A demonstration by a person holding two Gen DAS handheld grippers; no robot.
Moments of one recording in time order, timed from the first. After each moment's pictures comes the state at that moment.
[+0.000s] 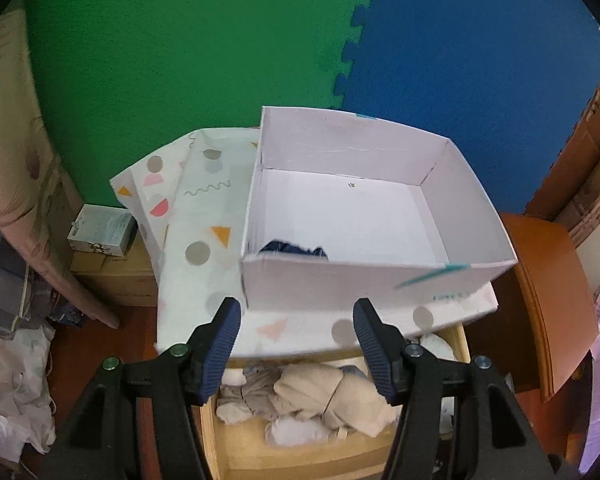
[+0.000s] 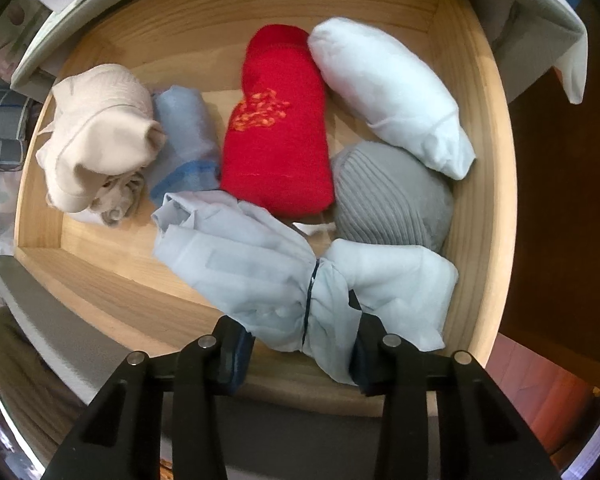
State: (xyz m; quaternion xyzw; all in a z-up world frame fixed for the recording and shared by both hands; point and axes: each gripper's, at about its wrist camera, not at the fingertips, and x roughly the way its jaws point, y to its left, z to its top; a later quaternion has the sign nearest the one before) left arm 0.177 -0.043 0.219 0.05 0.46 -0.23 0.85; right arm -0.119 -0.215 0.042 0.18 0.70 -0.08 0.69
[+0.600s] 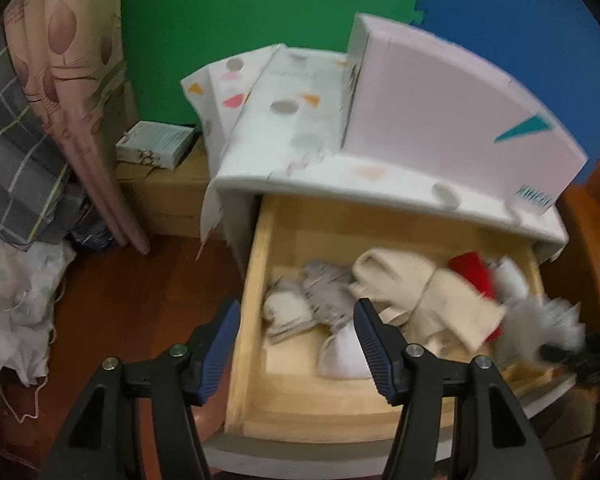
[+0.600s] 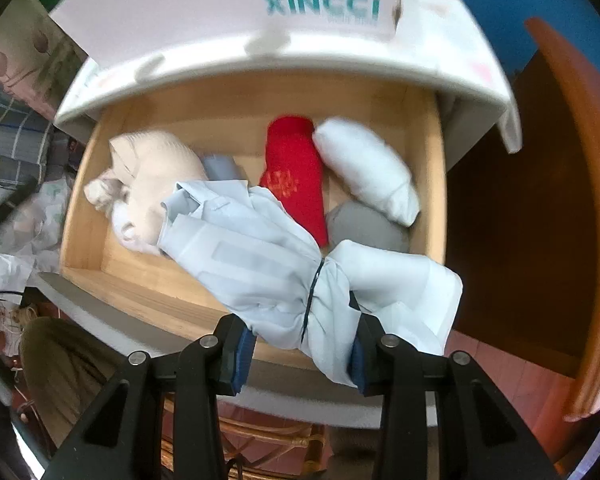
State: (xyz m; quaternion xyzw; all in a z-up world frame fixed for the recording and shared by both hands) left arm 0.094 0.034 0.093 0.04 0.49 -0.13 0.86; right arm -0.121 -0.233 0.134 0.17 0.65 -0.09 0.73
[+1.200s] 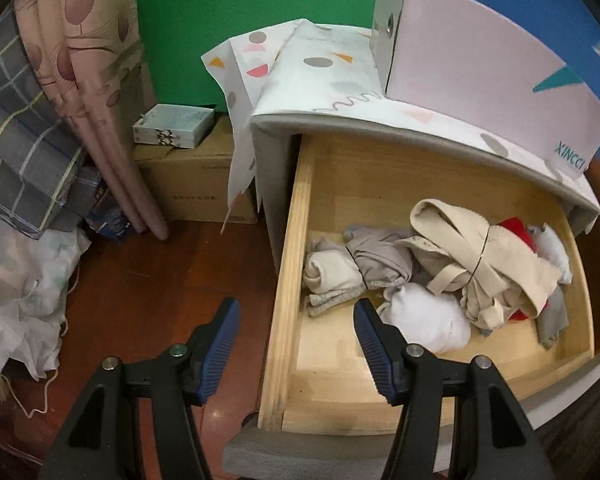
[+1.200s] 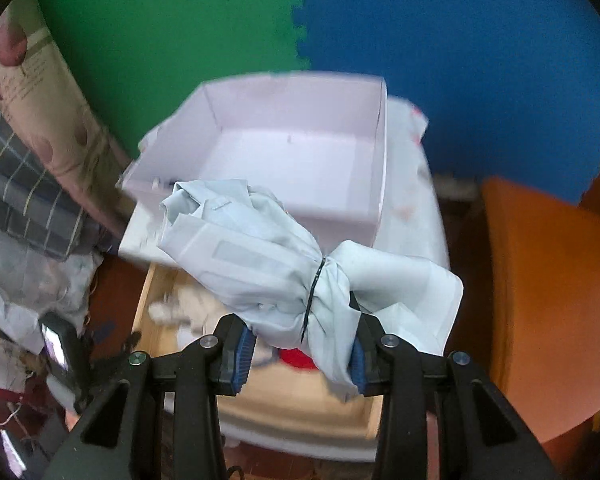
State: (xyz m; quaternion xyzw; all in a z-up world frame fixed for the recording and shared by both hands) left arm 0.090 0.060 0.047 0.05 0.49 -0.11 0.86; right arm -0.052 -0.269 0.306 0.14 0.53 -0.12 0.83
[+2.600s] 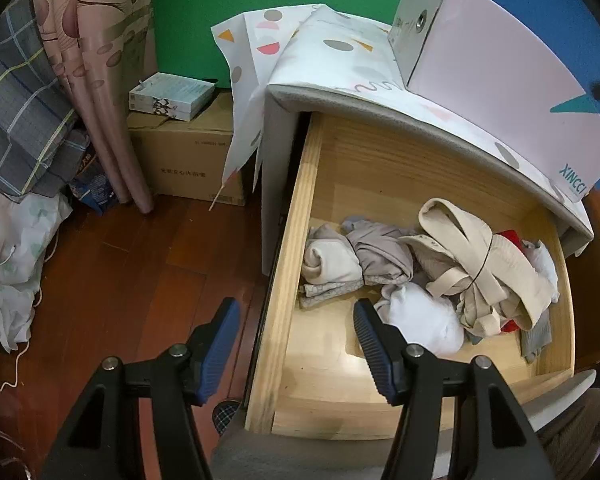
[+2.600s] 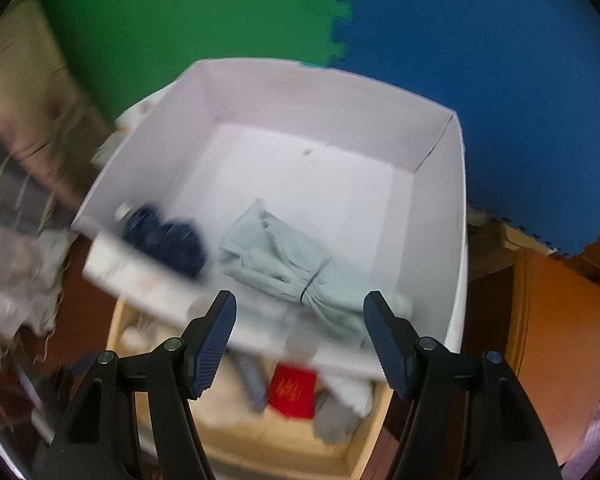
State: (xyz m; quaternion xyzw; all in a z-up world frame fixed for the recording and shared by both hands) left arm 0.100 0.073 0.031 -0.01 0.52 -0.11 0.85; right arm 0.053 -0.267 0.261 0.08 0.60 -0.09 0.79
